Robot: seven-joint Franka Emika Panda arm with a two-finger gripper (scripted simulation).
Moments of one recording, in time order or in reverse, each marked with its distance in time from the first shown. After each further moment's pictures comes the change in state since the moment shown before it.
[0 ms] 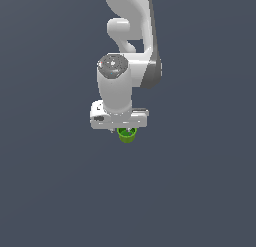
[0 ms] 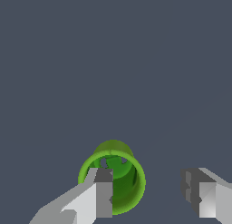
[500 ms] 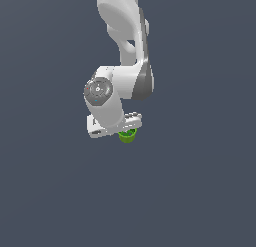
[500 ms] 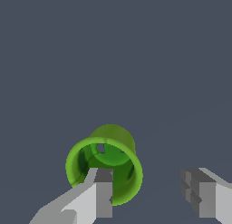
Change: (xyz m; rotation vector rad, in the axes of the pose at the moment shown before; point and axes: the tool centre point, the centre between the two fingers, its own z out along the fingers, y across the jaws) arm -0.009 0.011 0.034 0.107 -0.158 -0.171
